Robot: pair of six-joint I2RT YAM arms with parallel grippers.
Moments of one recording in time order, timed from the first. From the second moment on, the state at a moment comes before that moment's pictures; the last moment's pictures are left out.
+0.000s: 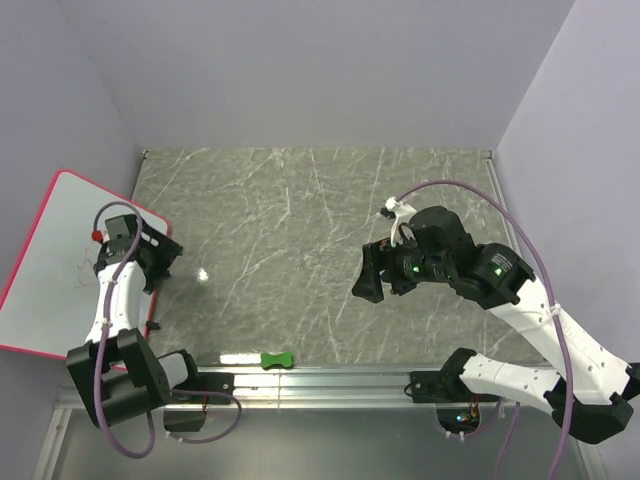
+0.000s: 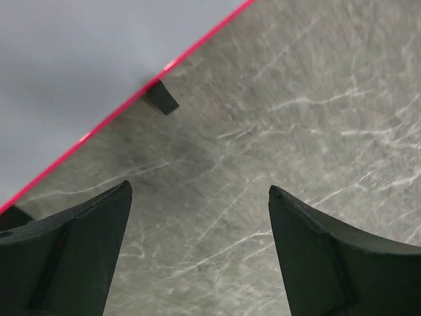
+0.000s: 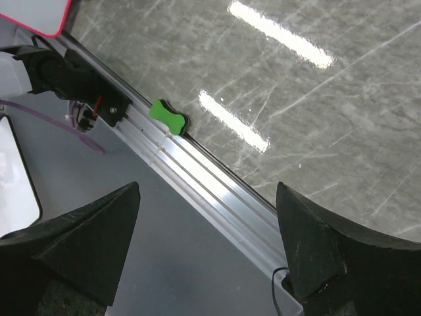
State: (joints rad) left arm 0.38 1.16 0.80 -0.59 0.00 -0.68; right arm 0.78 0.99 1.28 -1.01 -0.20 0.43
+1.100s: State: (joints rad) left arm 0.17 1.42 0.88 -0.64 -0.47 -0.94; right arm 0.78 1.14 1.26 -0.99 -0.20 0.47
